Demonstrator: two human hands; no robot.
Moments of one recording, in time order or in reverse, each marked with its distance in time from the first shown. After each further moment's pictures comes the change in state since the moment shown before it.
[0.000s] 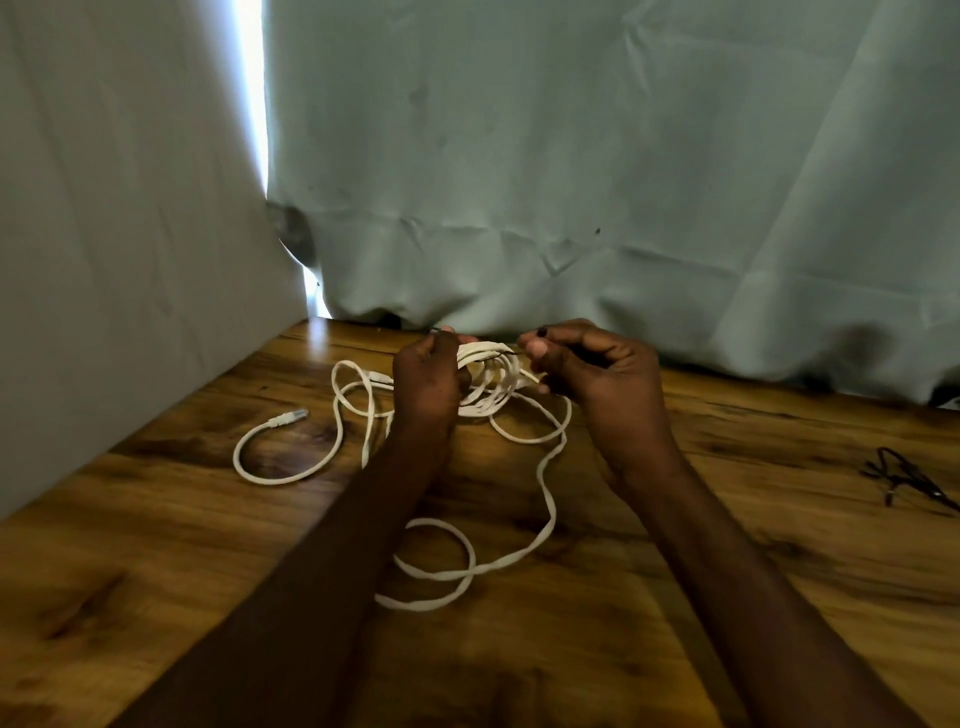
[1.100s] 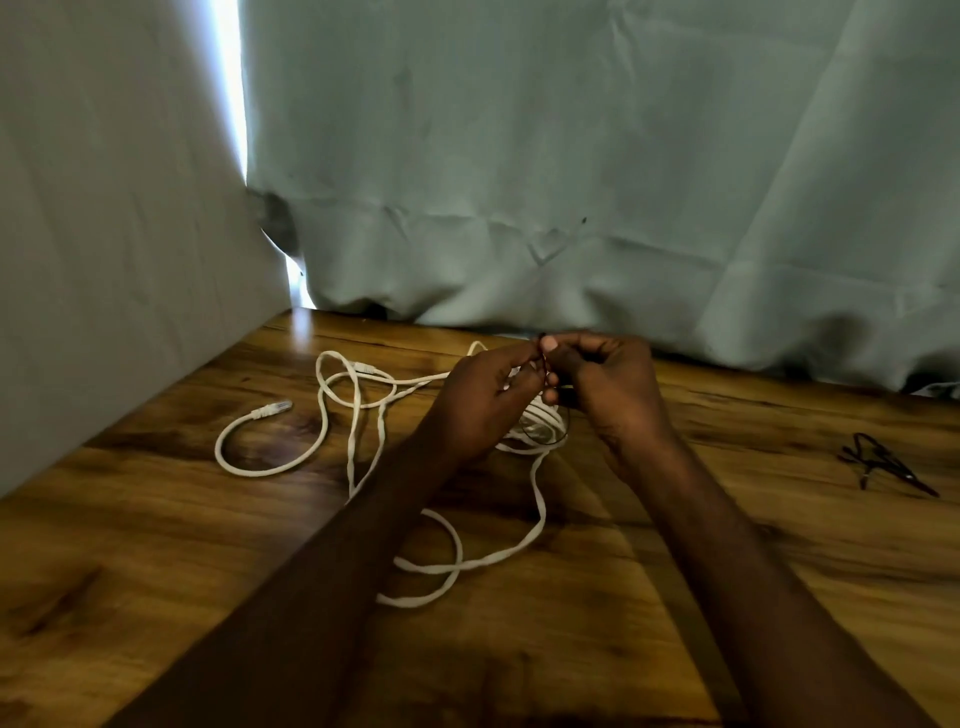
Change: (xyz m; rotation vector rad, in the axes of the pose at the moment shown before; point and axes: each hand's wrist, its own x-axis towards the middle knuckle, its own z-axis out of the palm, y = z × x) left_hand -0.027 -0.005 0.010 0.575 -0.673 0.550; right_hand 0.008 0.010 -0.017 -0.206 0.152 0.232
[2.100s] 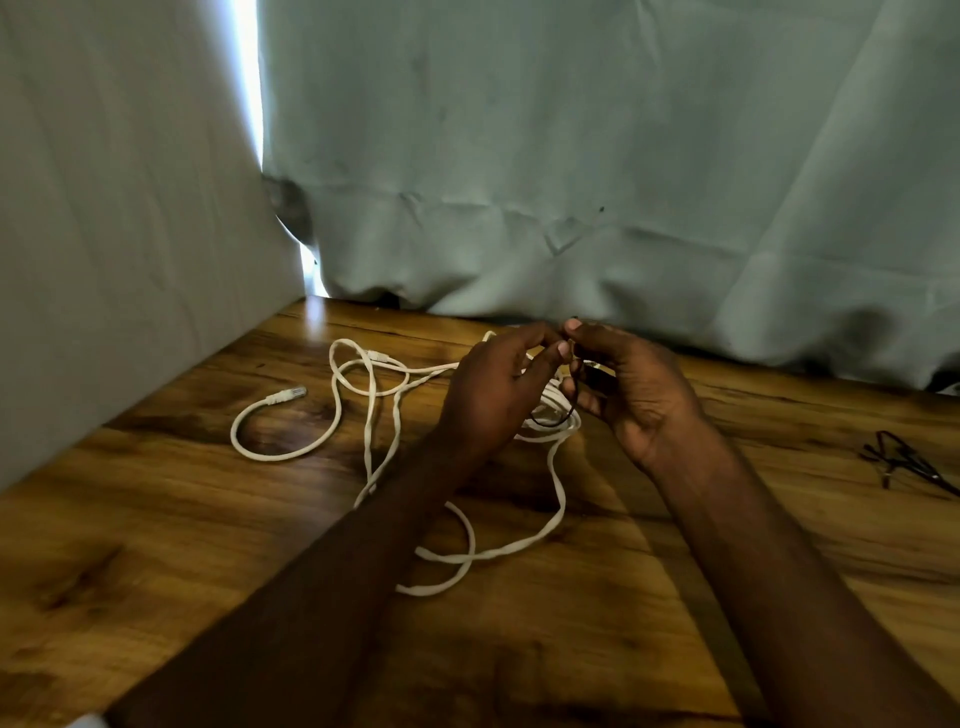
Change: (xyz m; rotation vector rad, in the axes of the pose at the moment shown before) left_hand 0.001 0.002 0.011 0.022 0.149 -0.107; right_hand 0.001 -0.004 -0.004 0.357 0.011 0.324
